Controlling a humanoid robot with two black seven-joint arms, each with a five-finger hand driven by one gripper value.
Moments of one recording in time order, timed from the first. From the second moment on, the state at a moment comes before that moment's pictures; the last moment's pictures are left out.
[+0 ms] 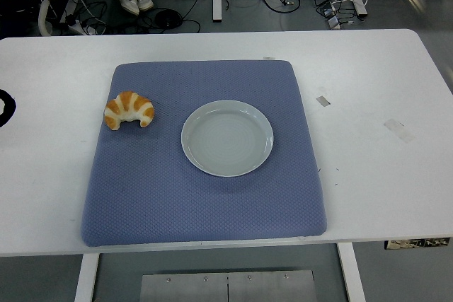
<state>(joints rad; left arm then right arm) -0.83 0.68 -0.74 -1.21 0.56 0.51 -0.06 -0.08 0.00 0.07 0.15 -0.11 -0.06 0.21</state>
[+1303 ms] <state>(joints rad) -0.85 0.69 -0.72 -1.23 0.57 0.51 -0.04 -0.08 0.00 0.07 0.15 -0.11 -0.06 0.21</state>
